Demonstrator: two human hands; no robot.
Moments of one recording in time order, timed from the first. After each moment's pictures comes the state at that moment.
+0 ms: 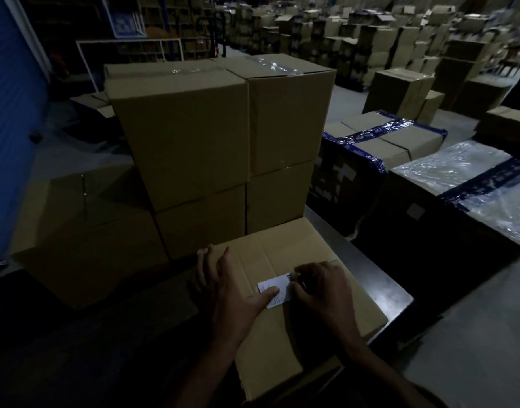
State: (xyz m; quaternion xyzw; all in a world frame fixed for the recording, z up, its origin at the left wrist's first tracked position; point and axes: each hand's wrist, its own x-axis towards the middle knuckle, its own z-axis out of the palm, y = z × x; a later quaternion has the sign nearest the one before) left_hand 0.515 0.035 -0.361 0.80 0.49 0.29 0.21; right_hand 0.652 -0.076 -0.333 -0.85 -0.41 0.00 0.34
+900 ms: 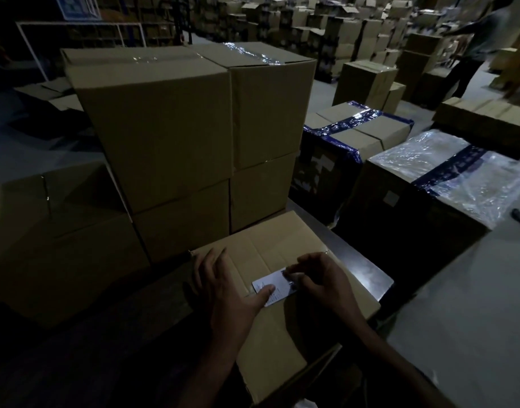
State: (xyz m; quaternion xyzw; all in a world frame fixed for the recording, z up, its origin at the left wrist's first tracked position) left_hand 0.517 0.037 -0.365 0.82 0.45 0.29 0.20; right_hand 0.658 -0.081 -0.334 -0.80 -0.33 0.17 0.47
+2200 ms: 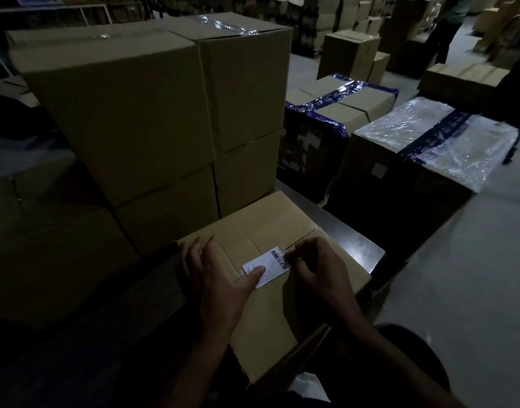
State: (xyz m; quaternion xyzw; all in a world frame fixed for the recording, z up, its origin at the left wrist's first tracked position) left_hand 0.511 0.036 -0.359 0.83 0.43 0.29 0.21; right_hand 0.639 -0.095 -0.329 -0.83 -0.30 0.11 0.47
